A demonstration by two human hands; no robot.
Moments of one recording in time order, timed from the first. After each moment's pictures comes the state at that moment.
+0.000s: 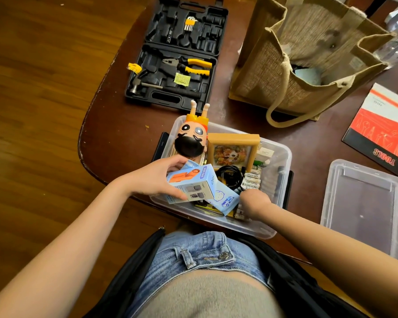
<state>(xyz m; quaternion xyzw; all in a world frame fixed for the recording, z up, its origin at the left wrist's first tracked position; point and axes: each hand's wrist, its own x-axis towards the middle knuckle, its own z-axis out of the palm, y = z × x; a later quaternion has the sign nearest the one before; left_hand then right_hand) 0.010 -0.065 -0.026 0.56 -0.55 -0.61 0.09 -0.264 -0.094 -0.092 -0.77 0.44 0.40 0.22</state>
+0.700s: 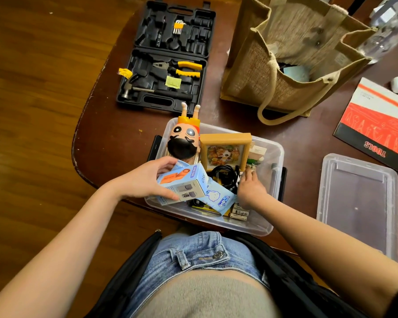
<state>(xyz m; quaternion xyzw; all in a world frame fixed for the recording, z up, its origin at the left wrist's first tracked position) 0.015 -0.063 -0.020 0.56 -0.55 -0.61 0.09 -0.262 -0.106 -0.100 -0.72 0.54 0.38 0.22</state>
